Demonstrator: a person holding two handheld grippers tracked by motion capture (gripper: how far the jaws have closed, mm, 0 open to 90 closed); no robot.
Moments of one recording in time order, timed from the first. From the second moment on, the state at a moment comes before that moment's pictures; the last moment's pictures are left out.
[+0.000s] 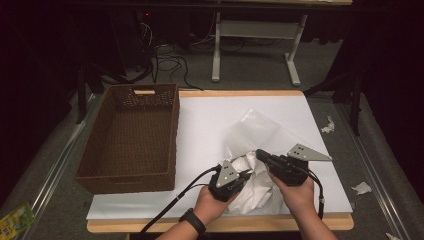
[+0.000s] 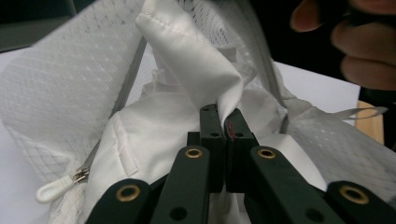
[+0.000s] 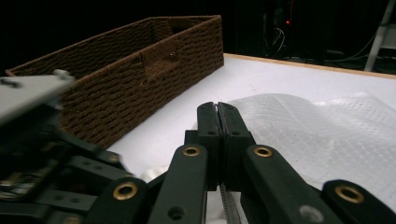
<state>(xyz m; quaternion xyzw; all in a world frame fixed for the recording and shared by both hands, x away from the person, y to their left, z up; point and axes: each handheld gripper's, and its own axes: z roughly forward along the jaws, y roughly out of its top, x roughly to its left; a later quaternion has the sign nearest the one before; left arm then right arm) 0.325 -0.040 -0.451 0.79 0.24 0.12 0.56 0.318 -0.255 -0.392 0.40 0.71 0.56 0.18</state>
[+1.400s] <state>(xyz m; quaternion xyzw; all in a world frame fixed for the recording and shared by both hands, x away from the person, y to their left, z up) 0.338 -0.026 -0.444 0.74 0.30 0.15 0.58 0.312 -0.244 -0.381 0.37 0.69 0.60 0.14</state>
